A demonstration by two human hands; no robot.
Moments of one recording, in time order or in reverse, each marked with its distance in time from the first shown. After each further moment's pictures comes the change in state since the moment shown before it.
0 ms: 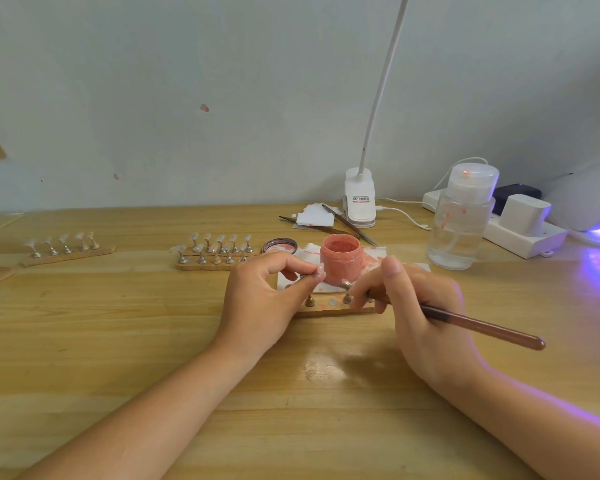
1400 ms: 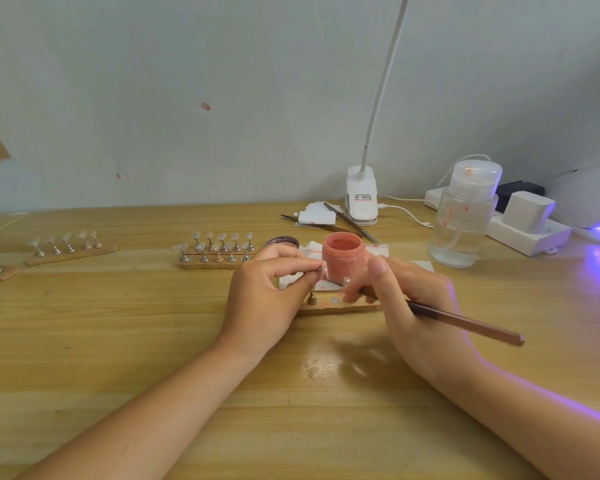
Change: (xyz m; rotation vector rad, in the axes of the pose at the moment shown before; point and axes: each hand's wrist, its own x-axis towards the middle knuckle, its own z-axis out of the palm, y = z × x) left_hand -0.002 0.002 0.001 0.025 -0.010 0.016; right_hand 0.002 0.001 0.002 -0.104 -0.022 -0.007
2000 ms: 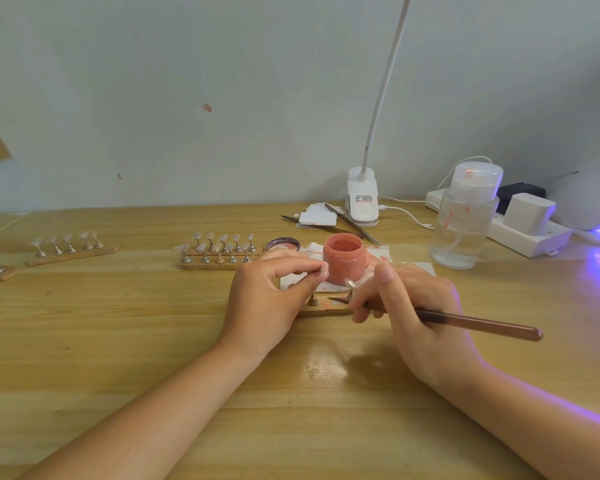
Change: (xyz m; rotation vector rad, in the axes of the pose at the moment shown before) left_hand 0.001 0.000 0.000 -0.027 -0.011 0.024; right_hand -0.001 -0.002 -0.001 0.027 -0.012 -0.034
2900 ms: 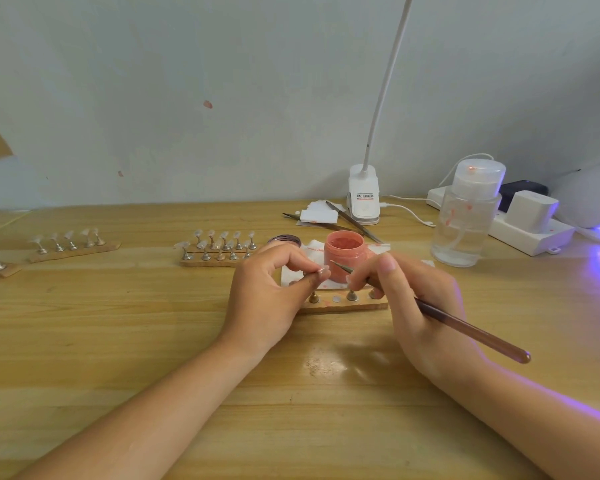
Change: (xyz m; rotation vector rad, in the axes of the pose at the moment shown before) left_hand 0.001 -0.001 -0.001 0.010 0.017 0.042; right_hand 0.002 -0.001 0.000 -0.020 -0.001 0.033
